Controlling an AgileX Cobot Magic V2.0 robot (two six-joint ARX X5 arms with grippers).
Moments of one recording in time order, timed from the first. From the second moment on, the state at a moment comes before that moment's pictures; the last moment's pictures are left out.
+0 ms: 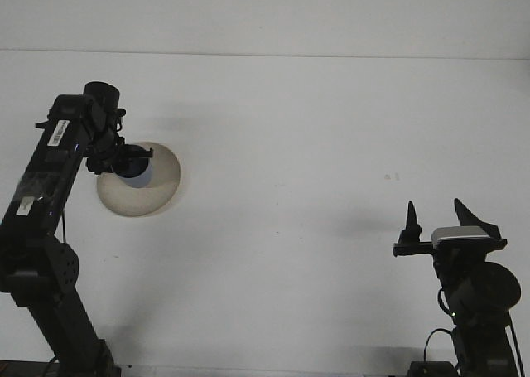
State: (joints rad) left arm 0.03 1.93 1.87 -1.20 -0.11 -0.04; right arm 0.02 0.52 0.55 -0.14 -0.05 -0.03
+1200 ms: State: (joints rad) left arm 0.06 1.84 1.88 -1.15 -0.11 -0.04; right arm 0.02 0.52 0.55 -0.14 -0.05 -0.03
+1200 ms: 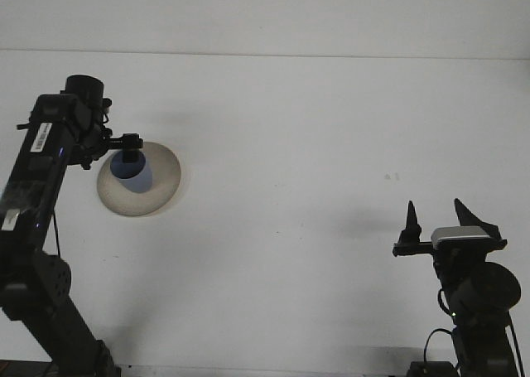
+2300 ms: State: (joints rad) left arm -0.05 0.71 0.89 -0.45 0.03 0.01; right arm 0.02 0.52 0.55 -0.14 -0.05 -0.03
